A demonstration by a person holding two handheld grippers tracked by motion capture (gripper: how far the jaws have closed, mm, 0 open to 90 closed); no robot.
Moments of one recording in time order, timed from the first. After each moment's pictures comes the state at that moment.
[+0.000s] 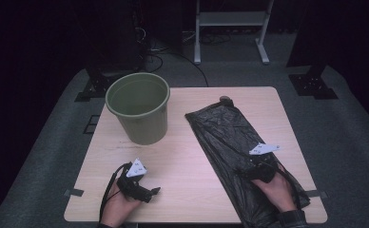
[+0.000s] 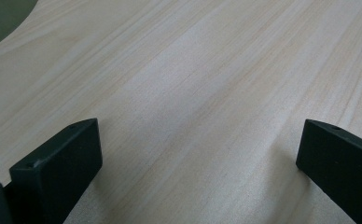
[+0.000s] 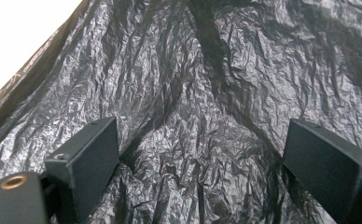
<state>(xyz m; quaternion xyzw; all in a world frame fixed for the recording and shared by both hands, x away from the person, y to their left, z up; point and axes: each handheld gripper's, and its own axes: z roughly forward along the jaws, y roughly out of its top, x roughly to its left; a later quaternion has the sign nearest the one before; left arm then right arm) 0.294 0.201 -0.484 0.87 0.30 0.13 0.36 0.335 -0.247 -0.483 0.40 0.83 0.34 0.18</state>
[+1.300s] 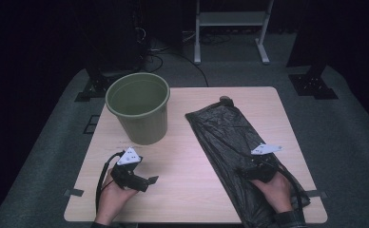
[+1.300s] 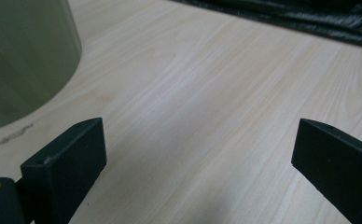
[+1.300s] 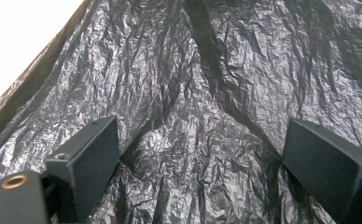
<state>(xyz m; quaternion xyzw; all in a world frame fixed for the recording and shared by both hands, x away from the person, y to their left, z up) 0.304 0.208 -0.433 0.85 0.31 0.12 0.41 0.335 -0.251 -0.487 0.42 0.82 0.36 0.17</state>
